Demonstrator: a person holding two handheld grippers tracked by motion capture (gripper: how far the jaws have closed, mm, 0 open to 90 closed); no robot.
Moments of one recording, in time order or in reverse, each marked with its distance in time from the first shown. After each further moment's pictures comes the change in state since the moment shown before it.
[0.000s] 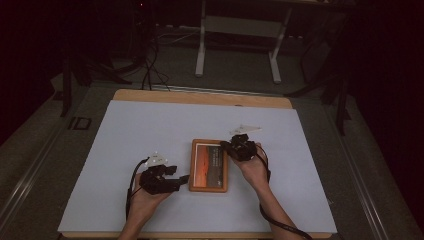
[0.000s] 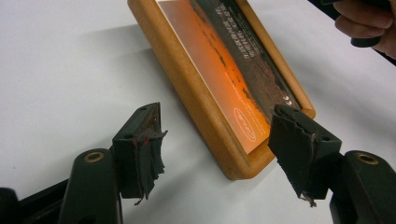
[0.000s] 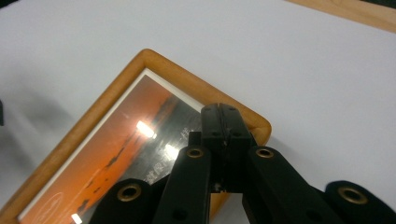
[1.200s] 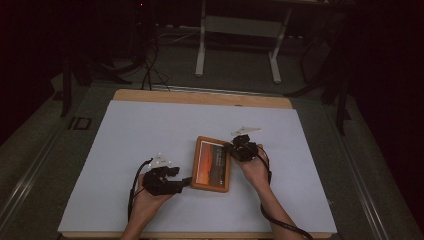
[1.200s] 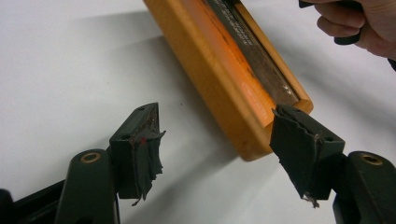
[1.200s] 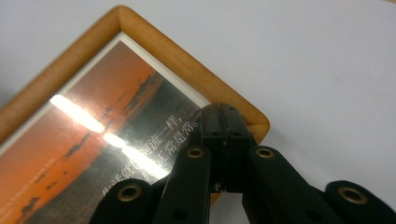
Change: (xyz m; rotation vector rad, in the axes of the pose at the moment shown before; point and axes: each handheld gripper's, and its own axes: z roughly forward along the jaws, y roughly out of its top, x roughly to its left) left arm -0.006 -0.001 0.006 0.008 -0.021 0.023; right arm -0.014 -0.012 0.011 0.056 -0.044 0.019
